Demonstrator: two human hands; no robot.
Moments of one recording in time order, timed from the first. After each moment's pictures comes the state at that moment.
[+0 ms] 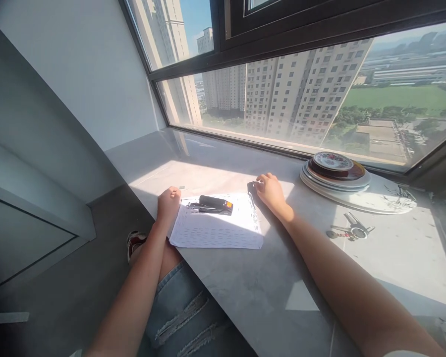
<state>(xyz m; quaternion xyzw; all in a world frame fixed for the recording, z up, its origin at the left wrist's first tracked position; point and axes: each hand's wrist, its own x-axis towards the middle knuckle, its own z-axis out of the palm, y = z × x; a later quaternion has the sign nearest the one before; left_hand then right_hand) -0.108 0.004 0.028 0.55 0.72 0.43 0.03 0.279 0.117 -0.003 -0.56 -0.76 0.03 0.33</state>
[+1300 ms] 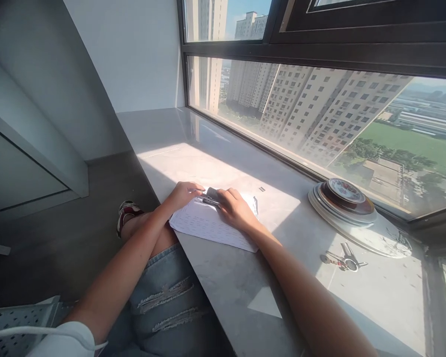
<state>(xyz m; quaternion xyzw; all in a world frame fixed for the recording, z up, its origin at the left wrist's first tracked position) -0.088 -0.009 0.015 0.67 0.53 0.47 0.23 0.189 0.033 0.021 -0.22 -0.91 0.13 0.31</state>
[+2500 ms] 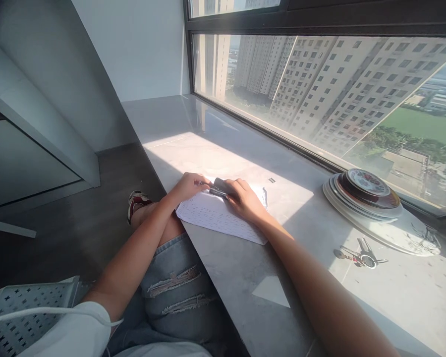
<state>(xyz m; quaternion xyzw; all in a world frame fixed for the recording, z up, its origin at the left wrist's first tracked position) -0.089 -0.013 0.014 0.67 0.55 0.43 0.25 0.192 0.038 0.015 -0.23 -0.91 0.17 0.30</state>
